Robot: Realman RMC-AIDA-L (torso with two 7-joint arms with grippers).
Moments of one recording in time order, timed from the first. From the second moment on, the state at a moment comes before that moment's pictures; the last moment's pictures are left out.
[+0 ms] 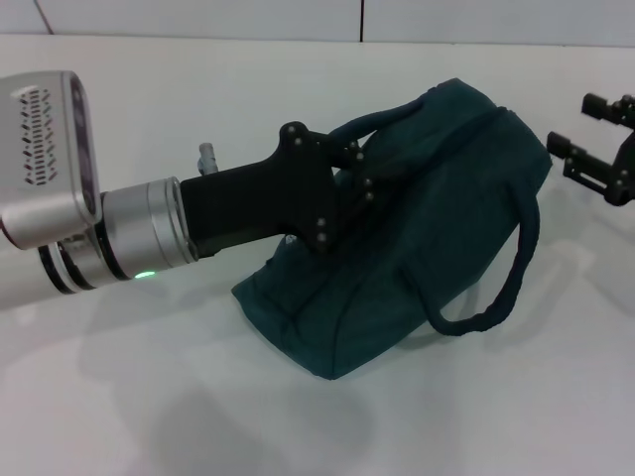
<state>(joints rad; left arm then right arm) -0.52 -2.08 1.23 0.41 1.23 1.59 -0.71 0.38 2.00 -1.12 -0.60 -1.23 -1.20 0.85</state>
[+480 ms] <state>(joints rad) -0.53 -2.08 1.24 0.41 1.23 1.59 -0.71 0.49 2.02 -1.18 -0.55 -1.30 -1.12 0.85</state>
